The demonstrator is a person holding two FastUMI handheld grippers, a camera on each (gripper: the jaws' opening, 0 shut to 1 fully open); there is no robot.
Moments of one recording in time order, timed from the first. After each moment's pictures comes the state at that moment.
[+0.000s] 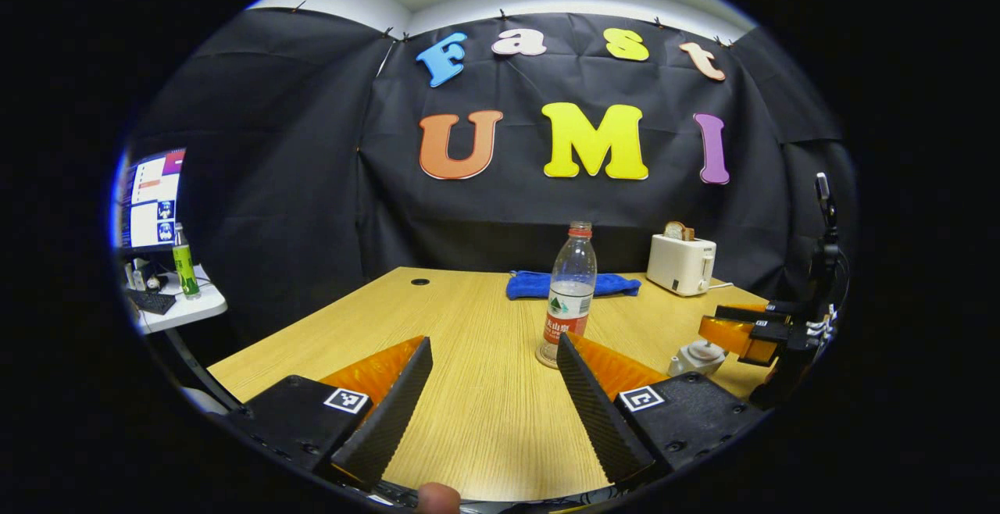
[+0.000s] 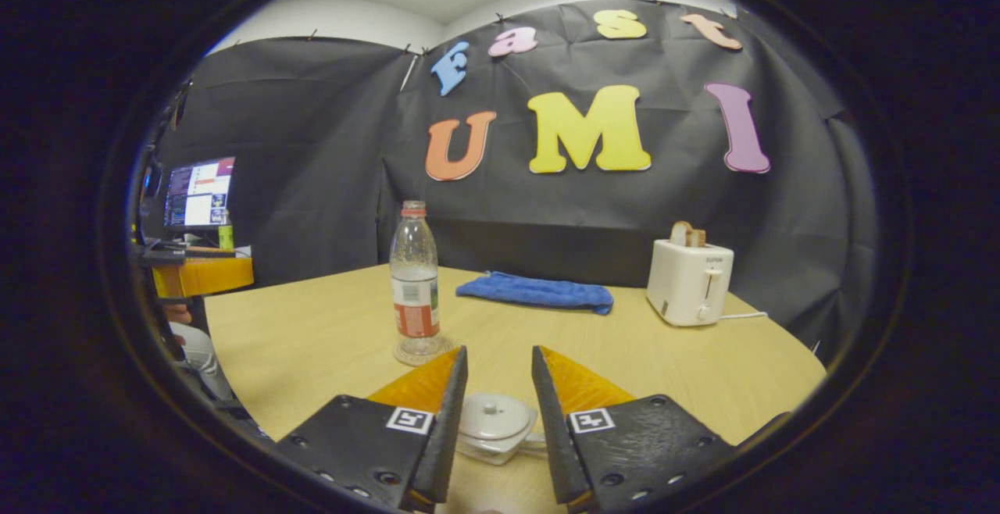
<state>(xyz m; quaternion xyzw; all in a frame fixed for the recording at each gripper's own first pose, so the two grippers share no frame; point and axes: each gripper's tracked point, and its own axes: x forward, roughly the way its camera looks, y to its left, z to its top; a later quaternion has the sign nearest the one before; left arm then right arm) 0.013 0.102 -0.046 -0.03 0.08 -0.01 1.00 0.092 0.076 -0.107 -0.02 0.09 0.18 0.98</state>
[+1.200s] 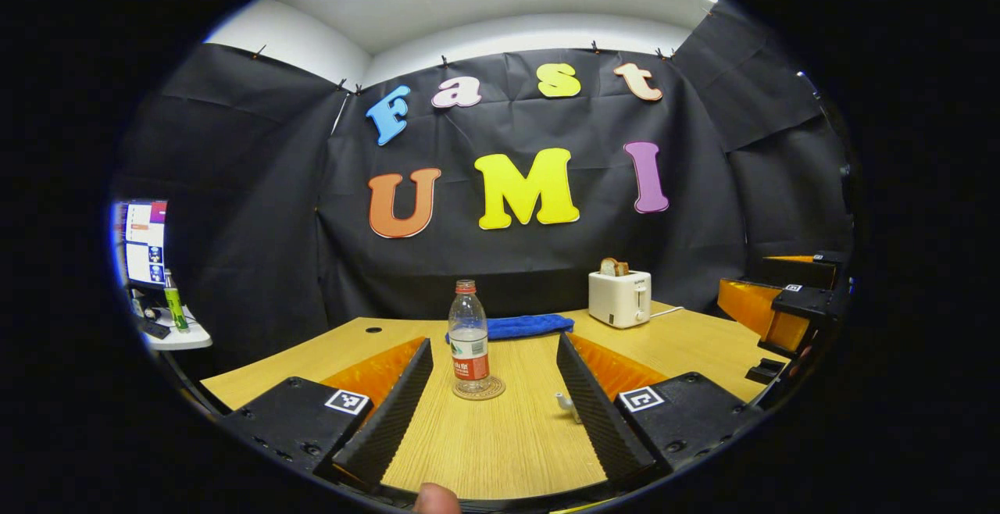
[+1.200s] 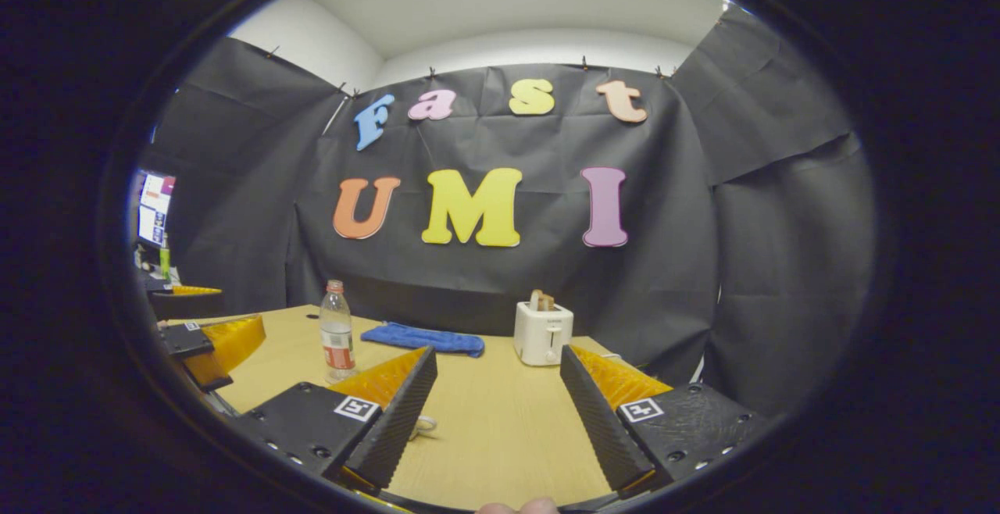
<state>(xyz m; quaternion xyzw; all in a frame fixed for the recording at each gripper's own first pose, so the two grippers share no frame) -0.032 -0.012 0.014 -0.01 -0.02 -0.06 1.00 -0.033 -0.034 -0.003 -0.02 0.00 -0.02 1.00</state>
